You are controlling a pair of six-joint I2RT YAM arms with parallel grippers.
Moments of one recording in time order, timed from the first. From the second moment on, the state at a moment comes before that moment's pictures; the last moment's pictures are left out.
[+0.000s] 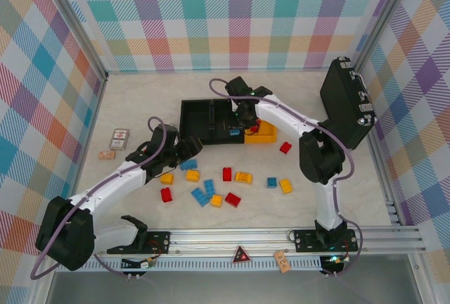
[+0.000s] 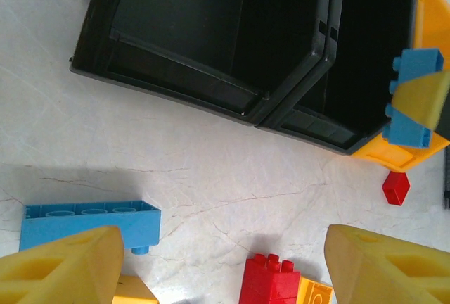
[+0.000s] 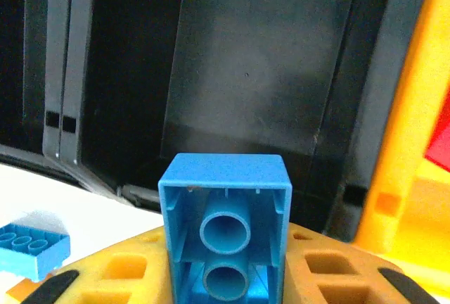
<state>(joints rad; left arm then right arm) -0.45 1.18 0.67 -0.28 0.10 -0.89 0.64 2.07 1.80 -0.89 -0.08 0.44</state>
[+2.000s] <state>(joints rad) -0.38 1.63 0.94 -0.61 -0.38 -0.86 0.72 1.65 1.24 -0.49 -0.43 0.44</state>
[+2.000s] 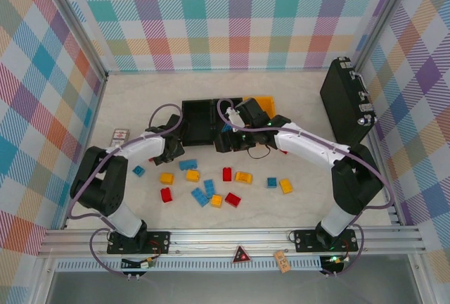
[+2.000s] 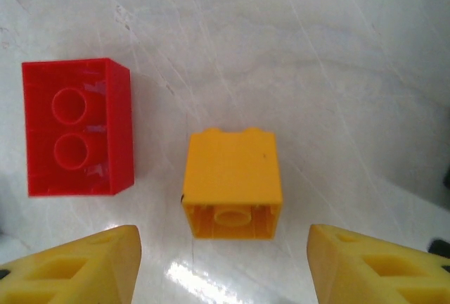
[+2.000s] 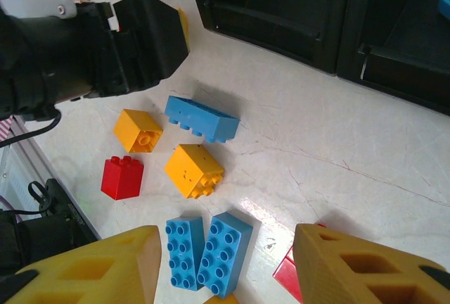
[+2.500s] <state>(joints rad) -0.36 1.71 0.98 -0.57 -0.42 -0.82 0.73 1.64 1.23 -0.48 -0.43 0.46</state>
